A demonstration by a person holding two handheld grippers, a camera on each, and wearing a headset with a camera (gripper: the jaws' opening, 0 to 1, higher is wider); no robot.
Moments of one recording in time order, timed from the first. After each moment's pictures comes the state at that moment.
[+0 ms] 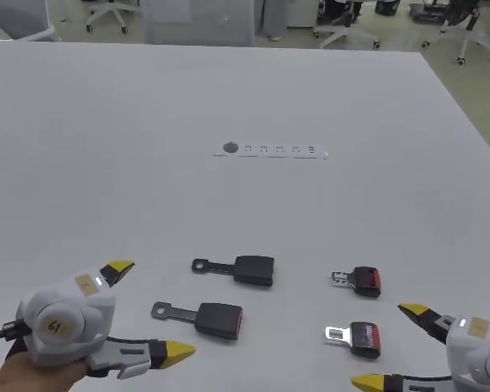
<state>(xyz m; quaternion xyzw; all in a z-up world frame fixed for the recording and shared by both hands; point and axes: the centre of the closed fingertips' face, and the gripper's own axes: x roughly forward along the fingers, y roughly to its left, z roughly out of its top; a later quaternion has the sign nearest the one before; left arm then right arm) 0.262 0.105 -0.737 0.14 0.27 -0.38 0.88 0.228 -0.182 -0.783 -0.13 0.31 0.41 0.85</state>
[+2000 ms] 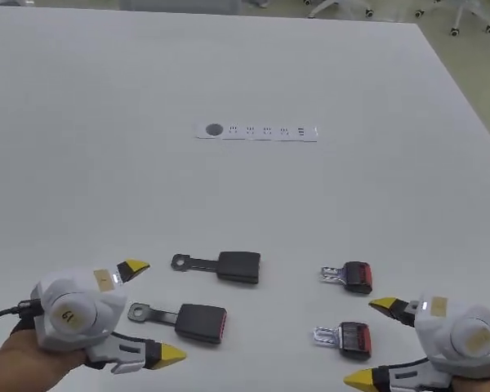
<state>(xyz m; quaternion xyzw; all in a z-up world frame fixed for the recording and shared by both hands) 0.280 0.076 -0.787 0.19 0.31 -0.47 0.80 0.244 -0.185 -0.823 -0.18 0.37 0.48 0.77</state>
